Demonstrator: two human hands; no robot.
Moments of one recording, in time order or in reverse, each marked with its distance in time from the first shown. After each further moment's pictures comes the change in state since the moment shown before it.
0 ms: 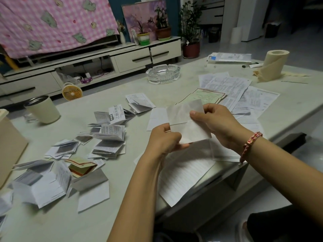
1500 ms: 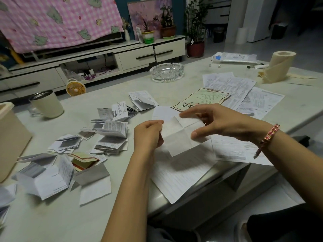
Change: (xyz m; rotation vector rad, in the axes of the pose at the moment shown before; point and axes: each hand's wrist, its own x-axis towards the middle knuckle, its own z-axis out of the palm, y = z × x) left_hand 0.004 -0.002 -0.027 0.015 0.324 0.030; right_hand -0.003 -0.020 -0.019 -0.483 -0.592 -0.136
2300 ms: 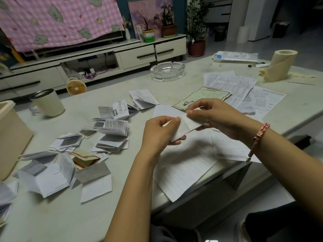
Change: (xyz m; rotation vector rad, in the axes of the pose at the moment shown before) left_hand -0.012 0.004 0.009 0.020 -0.256 0.140; right_hand 0.015 -0.001 0.012 0.310 0.269 0.073
